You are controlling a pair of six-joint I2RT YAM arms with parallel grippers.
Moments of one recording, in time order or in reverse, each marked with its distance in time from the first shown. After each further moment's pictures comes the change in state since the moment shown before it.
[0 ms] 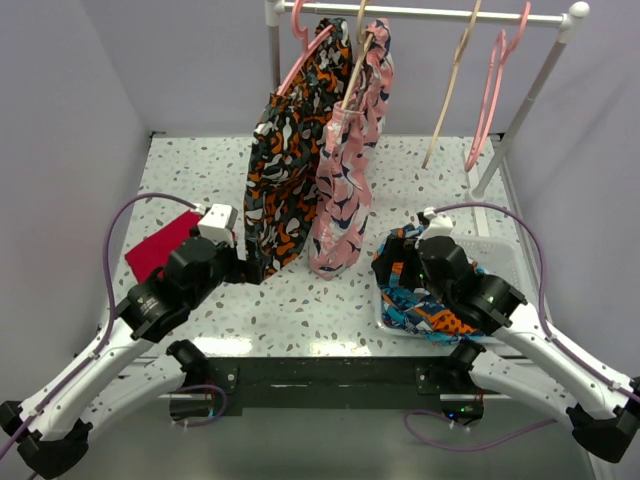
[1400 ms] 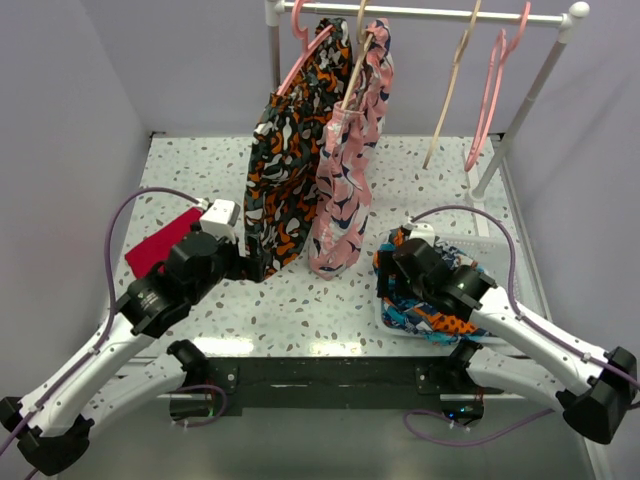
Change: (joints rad) left arm 0.000 0.032 0.049 -0.023 0.000 0.022; right arm 0.000 0.156 -0.040 -0.122 0.031 0.000
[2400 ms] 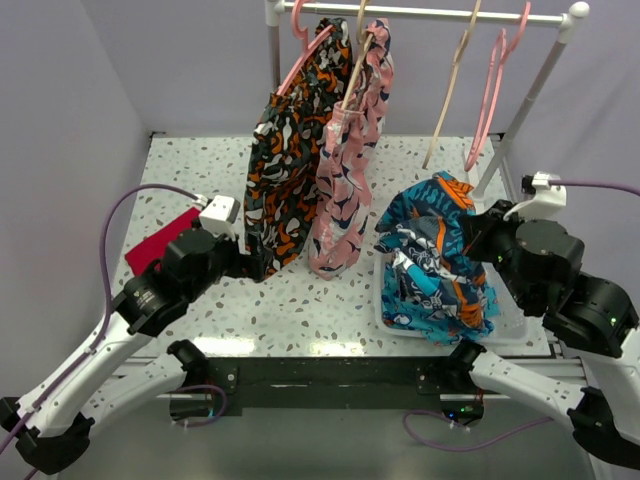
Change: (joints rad) left arm 0.000 0.012 0.042 -0.006 0.039 -0.001; right arm 0.000 -0.161 0.663 -0.264 0.317 -0.089
